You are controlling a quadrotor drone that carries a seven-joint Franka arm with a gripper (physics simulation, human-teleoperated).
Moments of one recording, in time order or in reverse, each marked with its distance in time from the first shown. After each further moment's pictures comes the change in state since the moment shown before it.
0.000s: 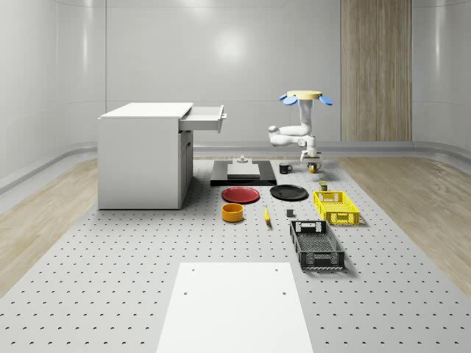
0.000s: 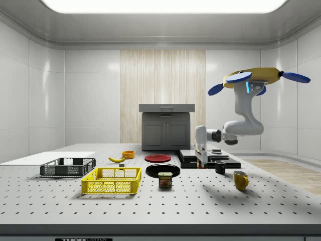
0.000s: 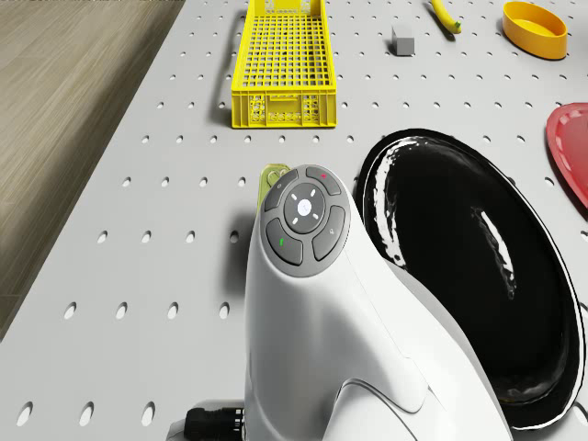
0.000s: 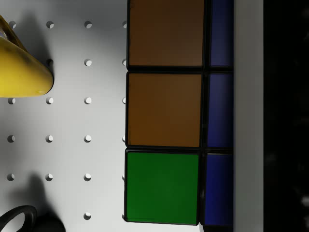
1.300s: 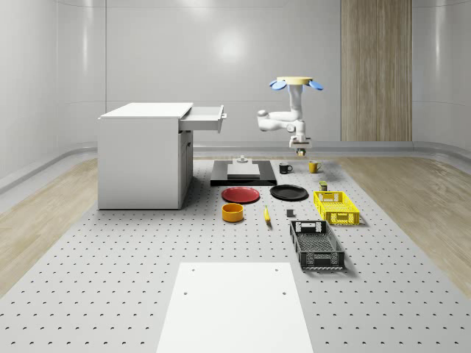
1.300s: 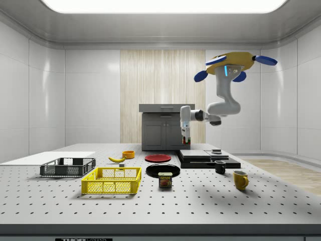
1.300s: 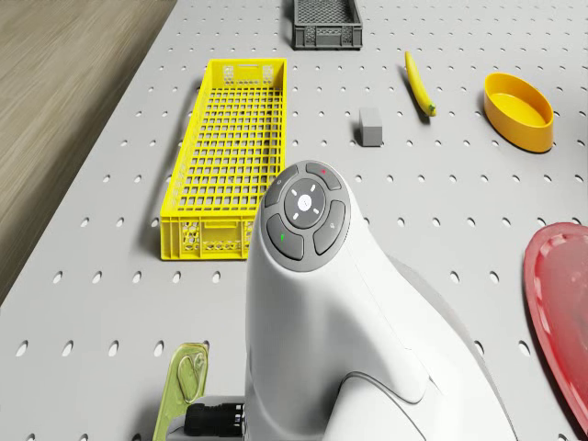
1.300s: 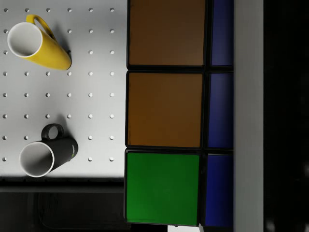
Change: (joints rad) arm -0.018 -0.071 0.020 0.003 0.040 0.064 0.015
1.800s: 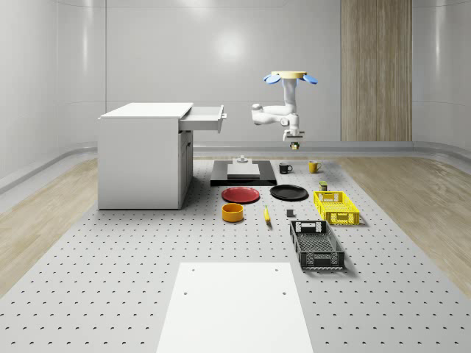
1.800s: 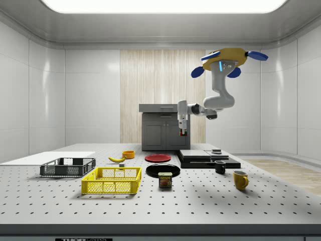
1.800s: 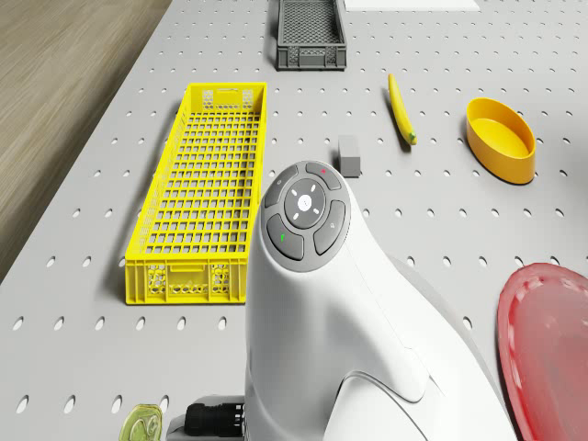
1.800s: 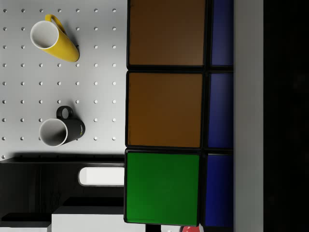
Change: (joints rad) arm -0.005 -0.022 0.003 0.001 0.009 0.020 0.004
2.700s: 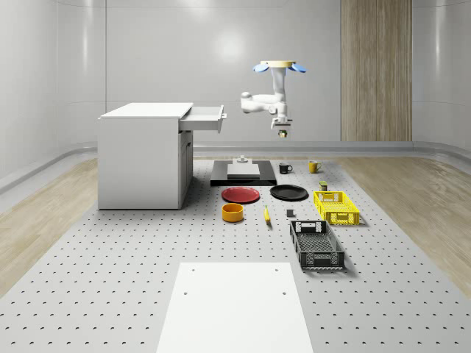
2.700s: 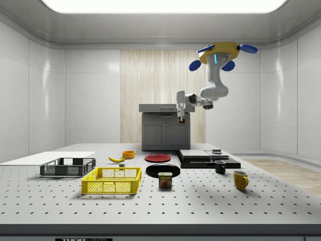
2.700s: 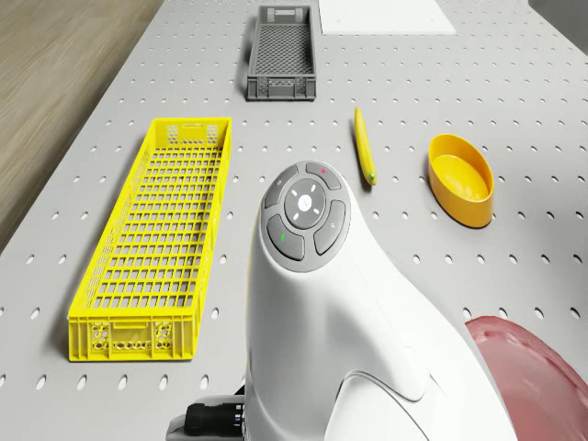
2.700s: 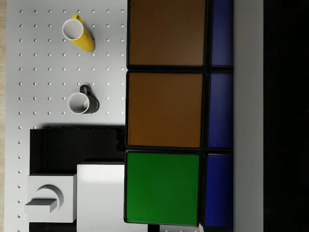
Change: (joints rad) arm -0.008 -0.032 0.004 0.001 0.013 0.030 0.006
